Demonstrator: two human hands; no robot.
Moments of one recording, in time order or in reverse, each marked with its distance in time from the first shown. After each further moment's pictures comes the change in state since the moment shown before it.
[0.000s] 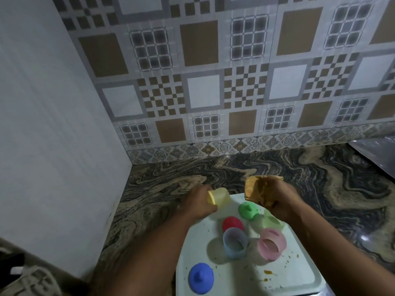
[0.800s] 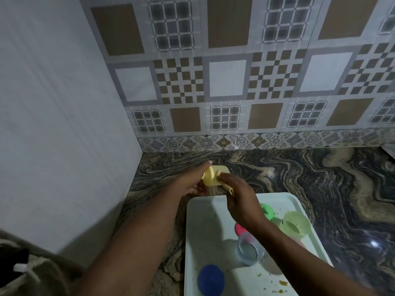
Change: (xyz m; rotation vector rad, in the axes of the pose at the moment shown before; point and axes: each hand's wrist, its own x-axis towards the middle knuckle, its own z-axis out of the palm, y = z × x) left_hand 0.038 -0.034 -0.061 -0.867 -0.247 -0.461; right_hand 0.019 0.083 0.085 -0.909 -0.326 -1.013
